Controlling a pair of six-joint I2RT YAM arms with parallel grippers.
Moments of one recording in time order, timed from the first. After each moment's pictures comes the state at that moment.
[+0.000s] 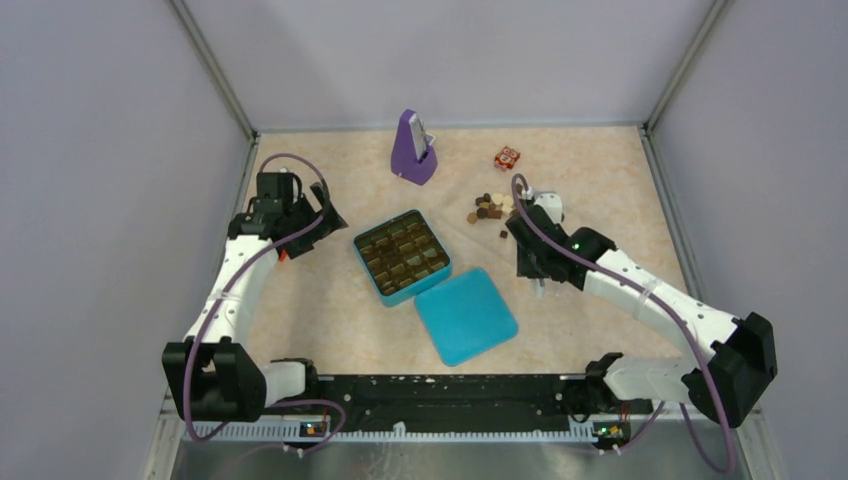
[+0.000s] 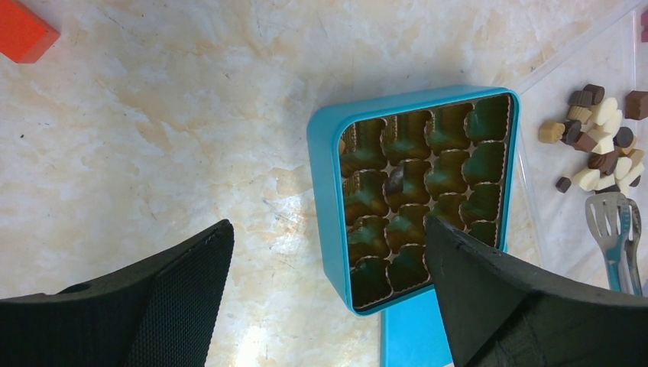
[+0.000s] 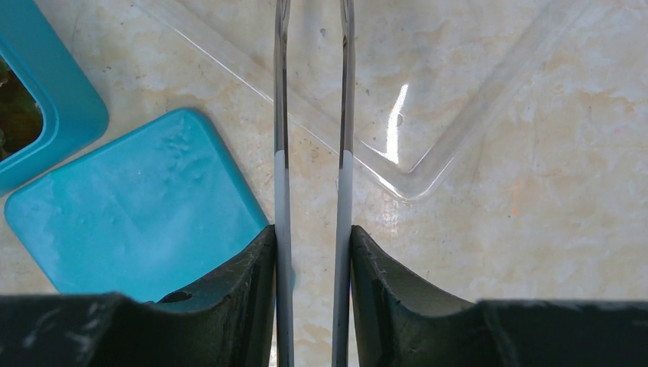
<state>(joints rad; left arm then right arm) -0.01 1.23 1.06 -0.70 0.11 -0.57 0.73 1.19 1.01 -0.85 0.45 0.60</state>
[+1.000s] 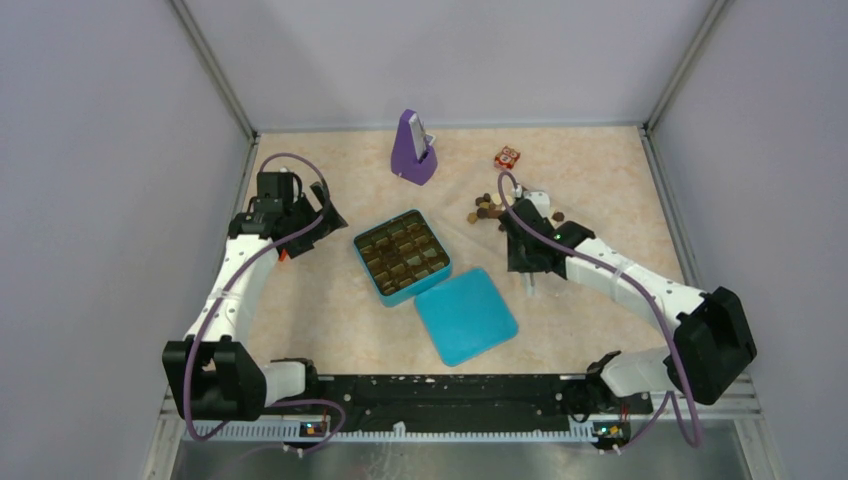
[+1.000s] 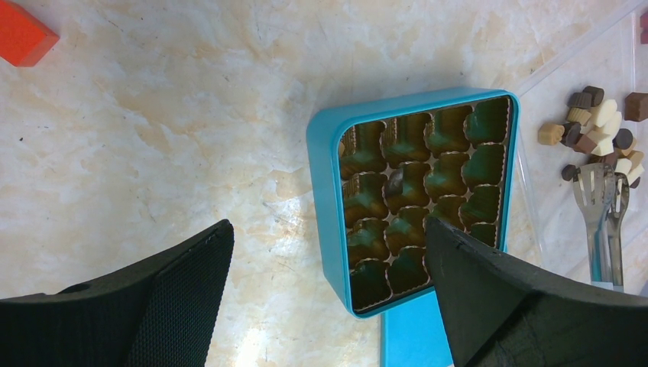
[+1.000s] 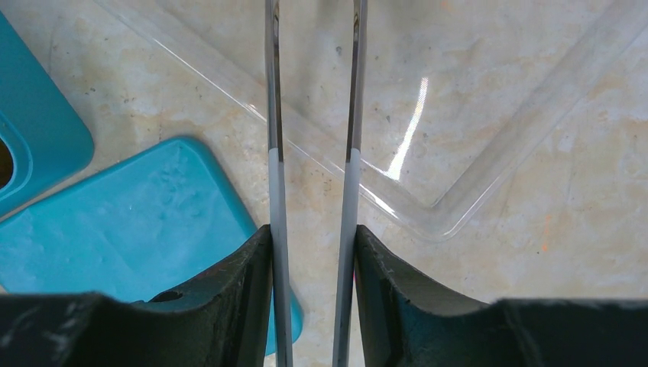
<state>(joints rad) -0.01 1.24 1.06 -0.69 0.11 -0.57 0.67 1.33 0.99 -0.71 0.40 0.55</state>
